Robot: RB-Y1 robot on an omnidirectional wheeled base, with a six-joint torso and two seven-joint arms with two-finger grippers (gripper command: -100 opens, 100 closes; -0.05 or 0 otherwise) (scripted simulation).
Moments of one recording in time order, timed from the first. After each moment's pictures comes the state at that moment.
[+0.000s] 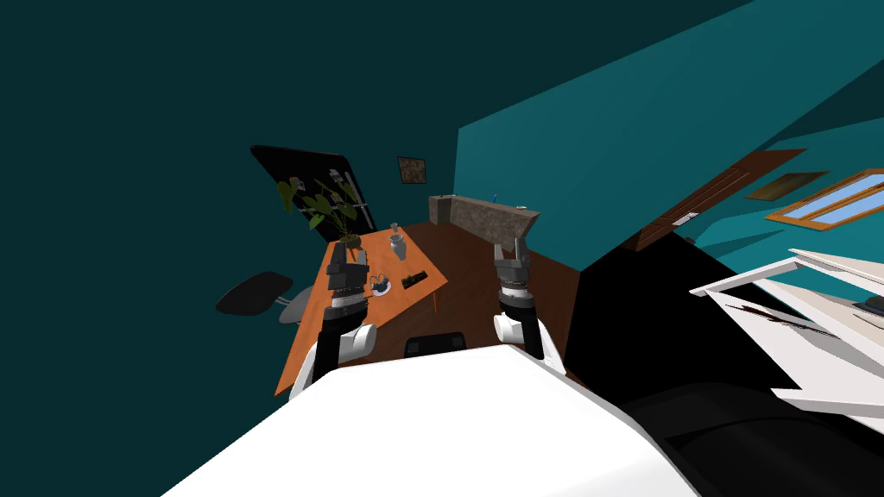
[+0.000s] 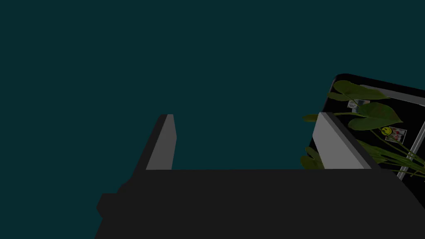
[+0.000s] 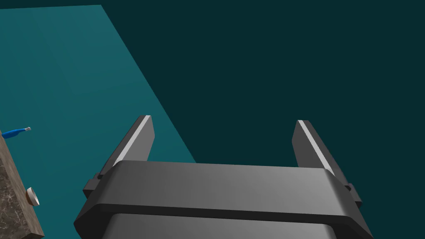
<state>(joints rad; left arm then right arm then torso) 0.46 -0.04 -0.05 -2.26 -0.10 -0.43 0.05 0.50 -0.04 0.00 -2.29 0.11 -0.56 -0.17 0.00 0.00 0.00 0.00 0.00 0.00</state>
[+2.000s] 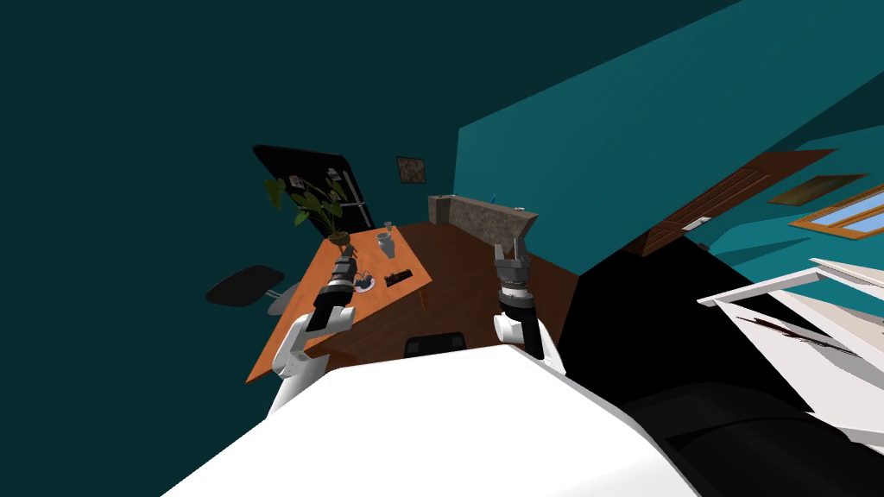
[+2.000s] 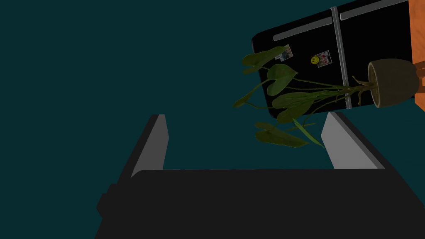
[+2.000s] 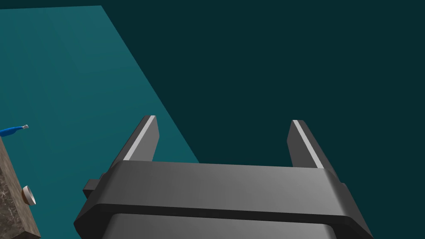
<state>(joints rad) 0.20 0.20 0.21 -1.97 -0.14 0.00 -0.01 0.50 -0.04 0.00 -2.29 0.11 -0.56 -0.17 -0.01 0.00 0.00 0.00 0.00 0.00</state>
